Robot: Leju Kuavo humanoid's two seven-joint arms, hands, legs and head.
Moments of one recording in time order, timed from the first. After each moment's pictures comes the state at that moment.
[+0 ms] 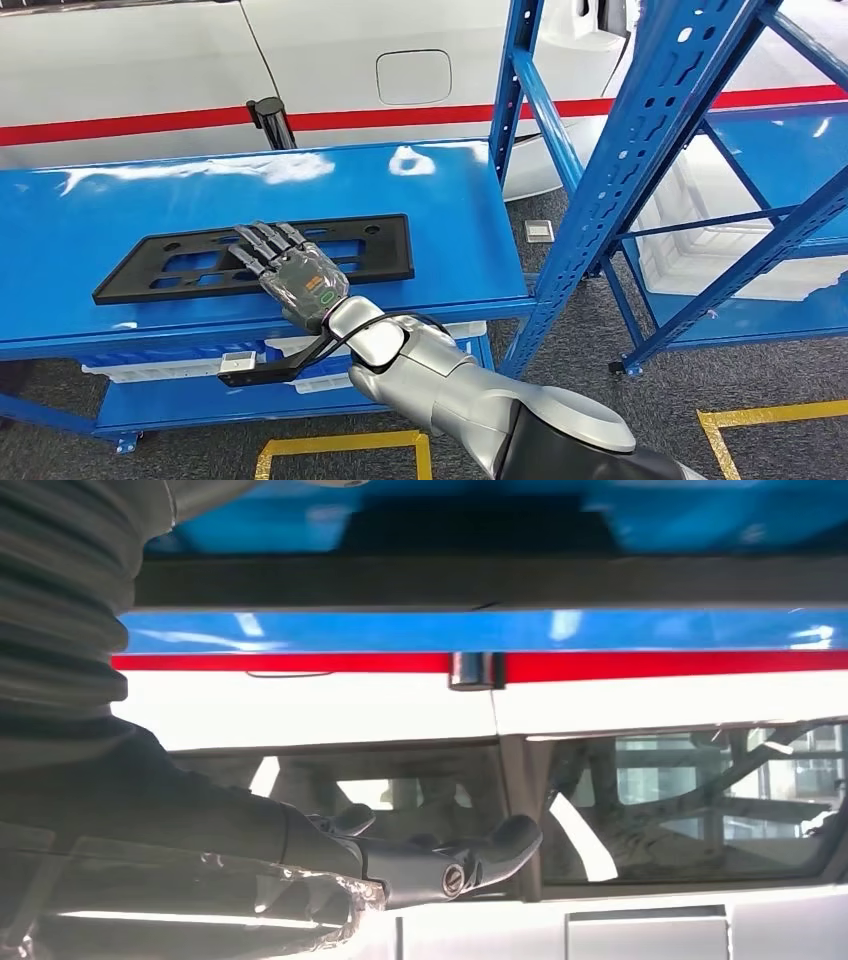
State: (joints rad) left arm -0.08 -0.06 0.56 -0.20 -0.53 0.13 -0.47; right arm -0.86 0.37 1.19 -0.53 0.89 -0.67 0.04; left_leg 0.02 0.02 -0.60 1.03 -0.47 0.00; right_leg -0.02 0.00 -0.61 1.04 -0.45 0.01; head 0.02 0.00
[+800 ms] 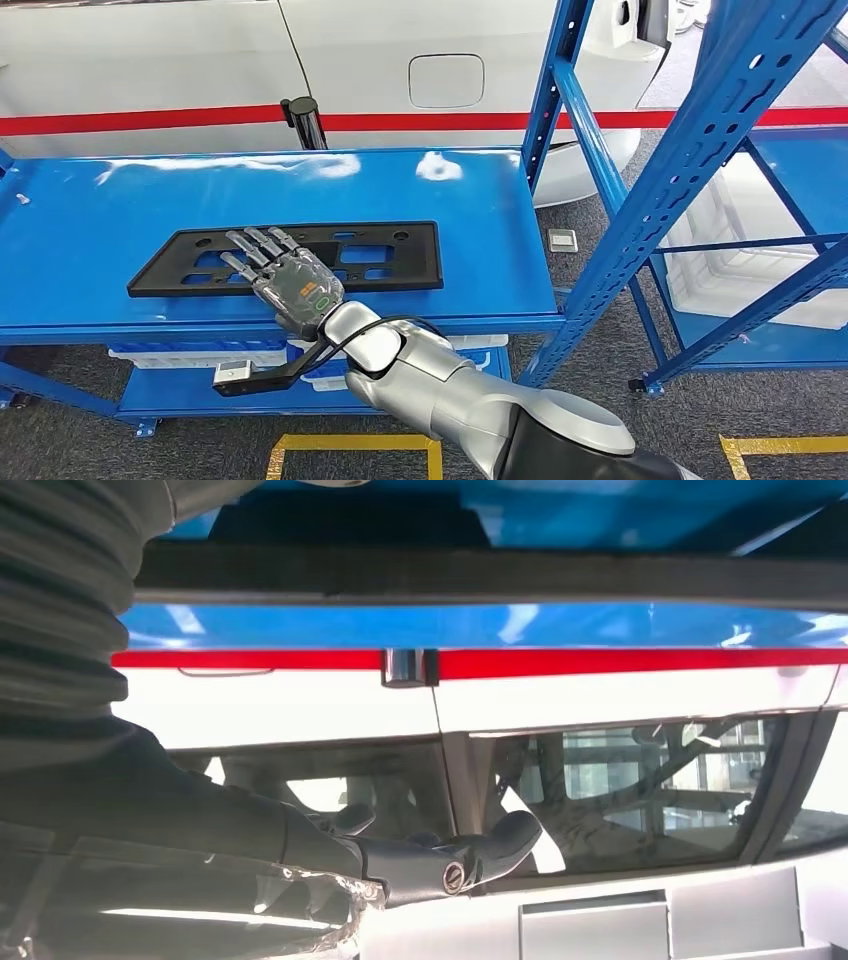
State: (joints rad) left arm -0.08 -0.06 0.57 -0.20 -0.54 0.15 -0.46; right arm -0.84 0.37 1.20 -0.56 0.88 -0.67 0.04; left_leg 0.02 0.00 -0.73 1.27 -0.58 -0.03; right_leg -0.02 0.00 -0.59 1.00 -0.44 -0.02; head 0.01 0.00
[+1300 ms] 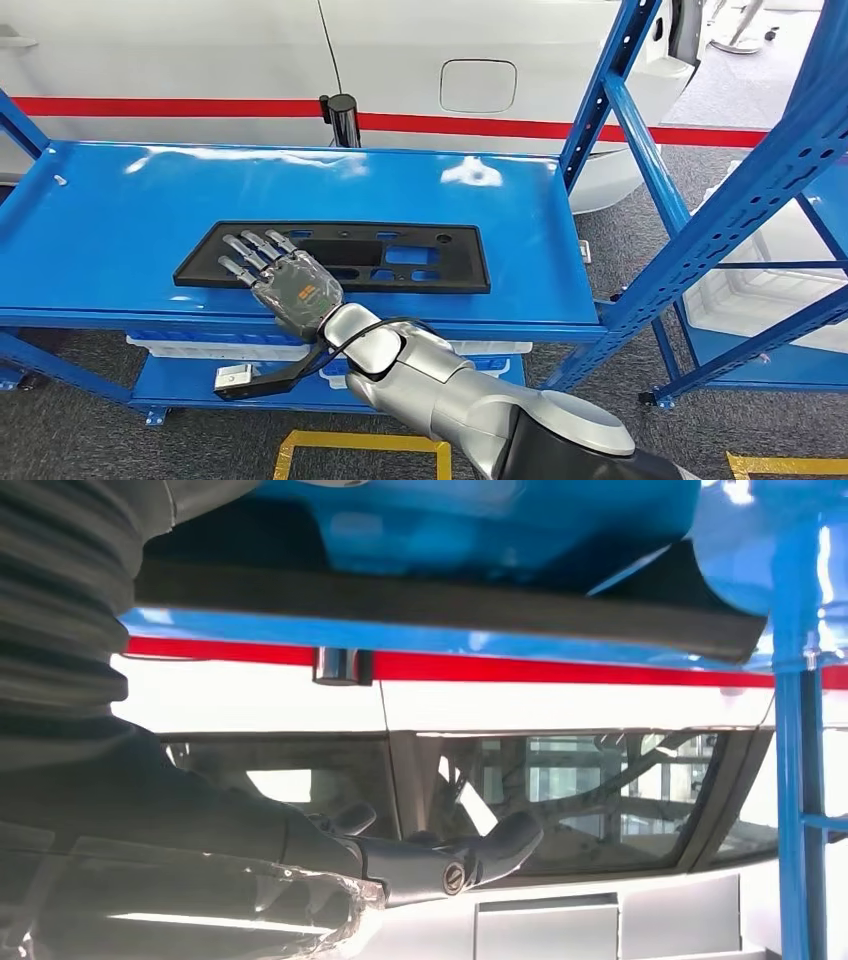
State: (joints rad) left arm -0.08 -0.06 0.57 -0.20 -0.55 0.14 -0.46; right arm -0.84 0.36 1.21 -0.56 0.88 -0.67 0.03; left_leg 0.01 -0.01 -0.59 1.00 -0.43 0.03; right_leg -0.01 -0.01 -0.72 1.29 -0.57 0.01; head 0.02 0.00
